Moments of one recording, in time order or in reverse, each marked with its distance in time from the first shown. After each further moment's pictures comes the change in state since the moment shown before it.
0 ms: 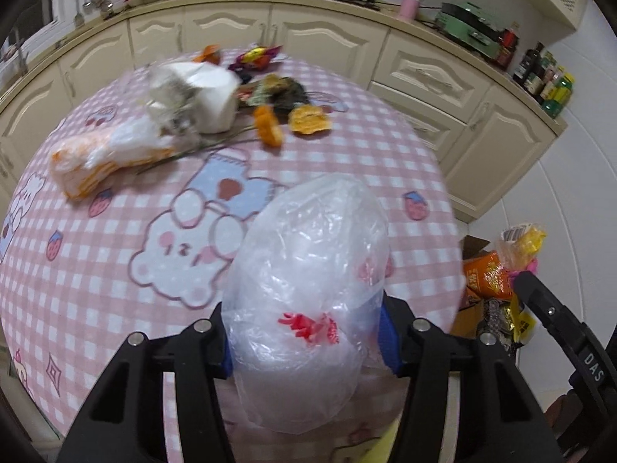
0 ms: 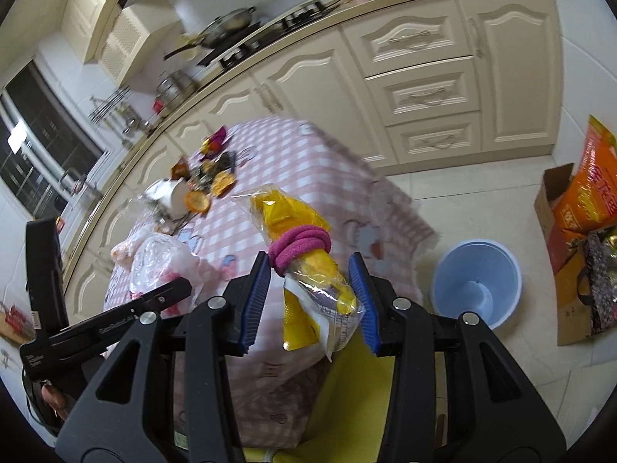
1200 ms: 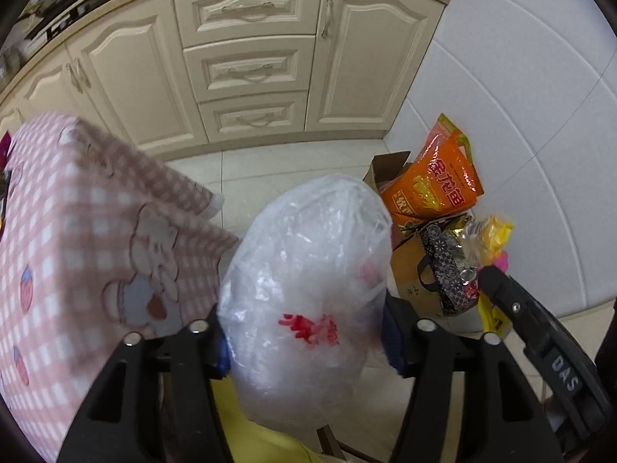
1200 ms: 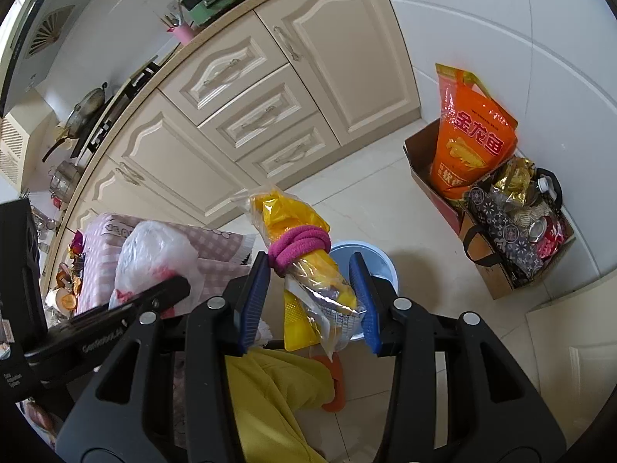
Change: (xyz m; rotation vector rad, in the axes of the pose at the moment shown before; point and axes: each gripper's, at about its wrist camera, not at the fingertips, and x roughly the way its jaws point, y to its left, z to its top) left arm 0.105 -0.274 -0.015 0.445 0.165 -0.159; right arm -0.058 -0.208 0.007 0.347 -0.083 -0.316
